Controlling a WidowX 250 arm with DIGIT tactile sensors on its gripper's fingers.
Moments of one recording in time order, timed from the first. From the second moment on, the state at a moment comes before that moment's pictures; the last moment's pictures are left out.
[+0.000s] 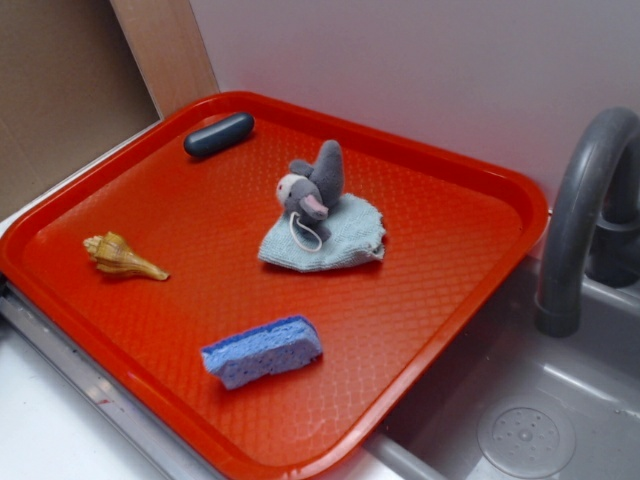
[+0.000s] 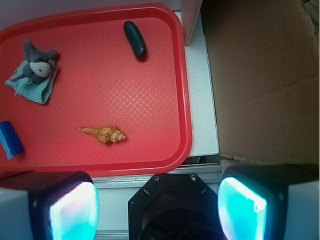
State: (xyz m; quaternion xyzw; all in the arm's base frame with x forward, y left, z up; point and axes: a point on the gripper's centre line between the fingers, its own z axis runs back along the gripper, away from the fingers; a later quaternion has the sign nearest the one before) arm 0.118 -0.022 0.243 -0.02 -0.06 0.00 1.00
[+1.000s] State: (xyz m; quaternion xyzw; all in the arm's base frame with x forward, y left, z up) arm 0.117 -0.169 0.209 -0.13 -0.10 -0.15 0.98
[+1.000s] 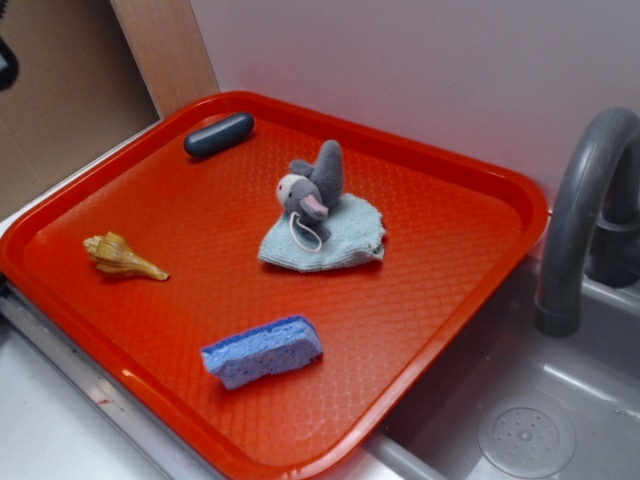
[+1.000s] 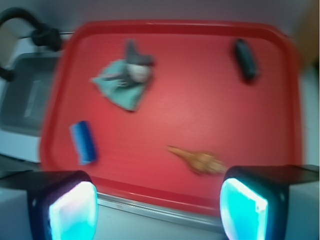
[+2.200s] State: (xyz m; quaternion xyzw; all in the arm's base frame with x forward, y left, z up) arm 0.122 -0.313 0.081 -0.04 -0.02 -0.23 0.97
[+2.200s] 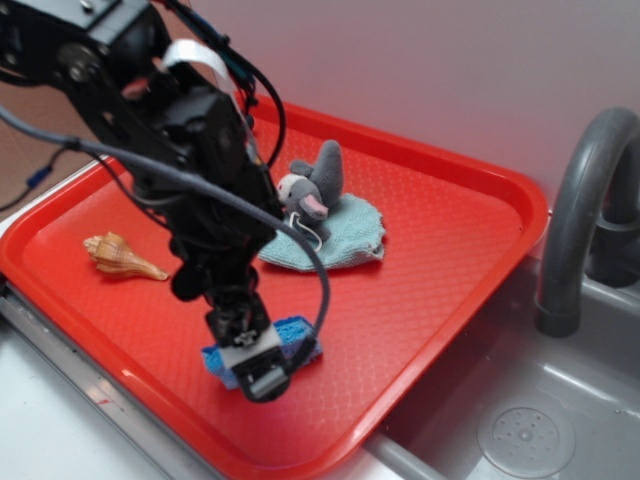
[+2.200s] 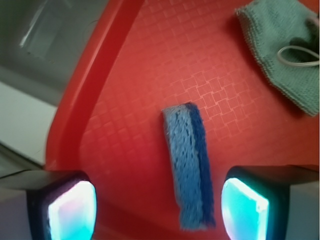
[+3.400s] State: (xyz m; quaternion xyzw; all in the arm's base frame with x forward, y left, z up) arm 0.125 -0.316 0.035 -0.03 0.03 -0.28 0.96
